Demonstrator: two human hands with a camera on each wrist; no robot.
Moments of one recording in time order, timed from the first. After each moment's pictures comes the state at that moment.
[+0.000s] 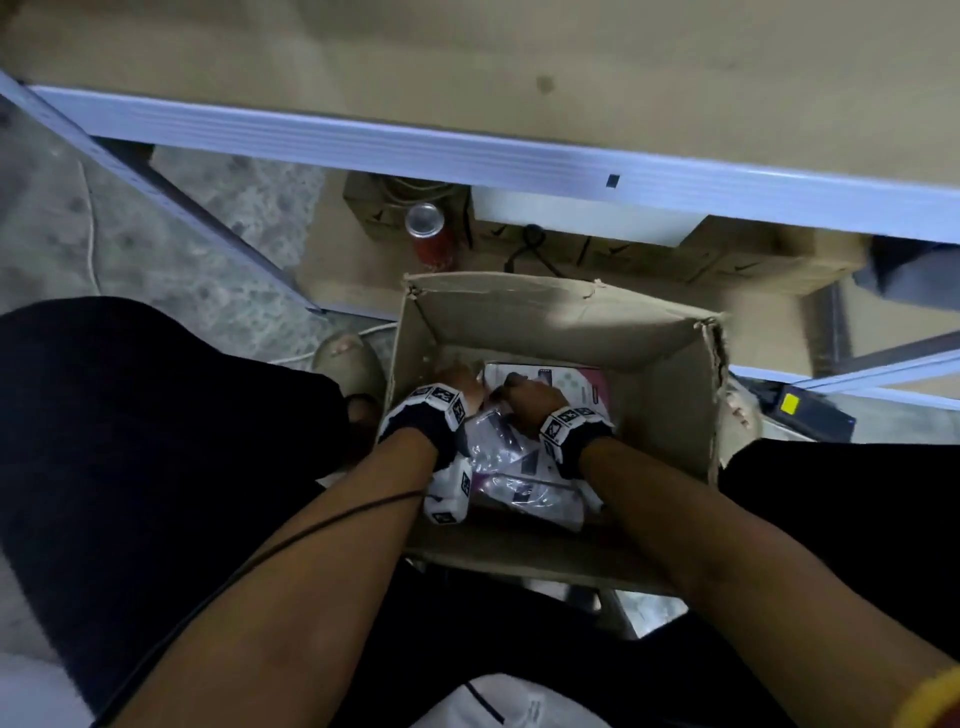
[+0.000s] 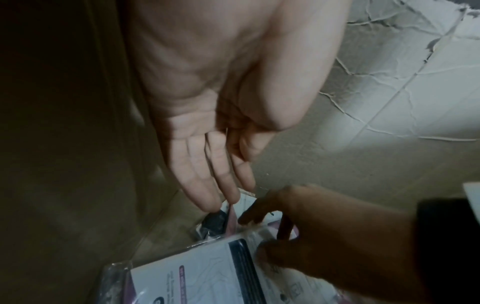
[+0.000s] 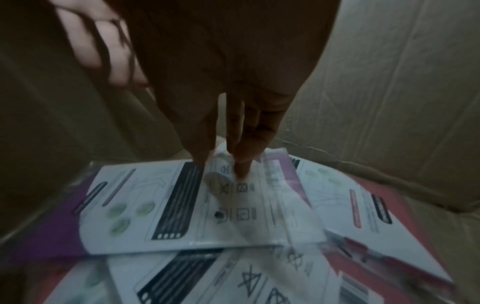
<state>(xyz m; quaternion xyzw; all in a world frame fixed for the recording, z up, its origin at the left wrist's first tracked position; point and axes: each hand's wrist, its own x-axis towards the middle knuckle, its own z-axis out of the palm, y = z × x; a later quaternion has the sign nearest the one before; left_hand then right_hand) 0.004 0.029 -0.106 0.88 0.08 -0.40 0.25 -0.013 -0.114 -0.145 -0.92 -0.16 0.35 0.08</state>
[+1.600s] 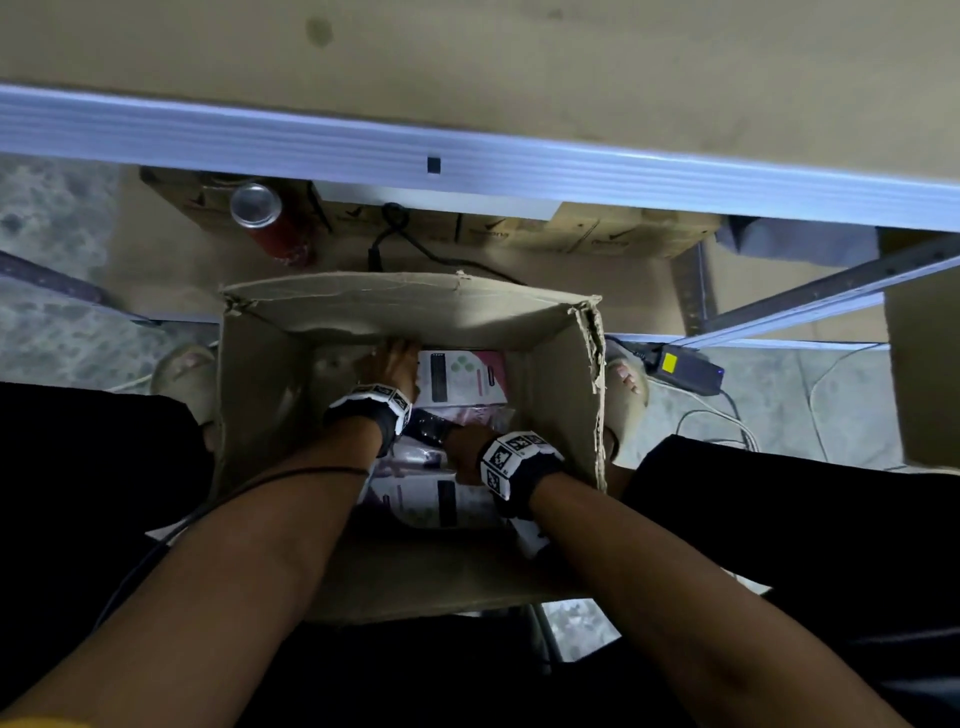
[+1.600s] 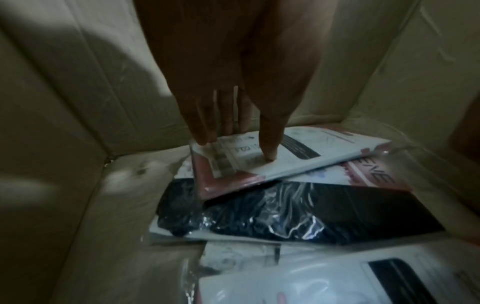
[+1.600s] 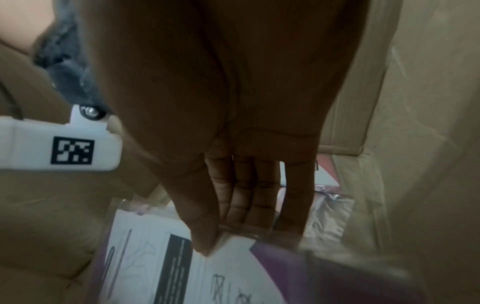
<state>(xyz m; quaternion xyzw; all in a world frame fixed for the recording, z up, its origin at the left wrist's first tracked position) 0.032 -0.041 -0.192 0.93 -0.16 -0.32 0.06 -0.068 -0.174 -0.164 -0.84 -0.10 0.50 0.16</state>
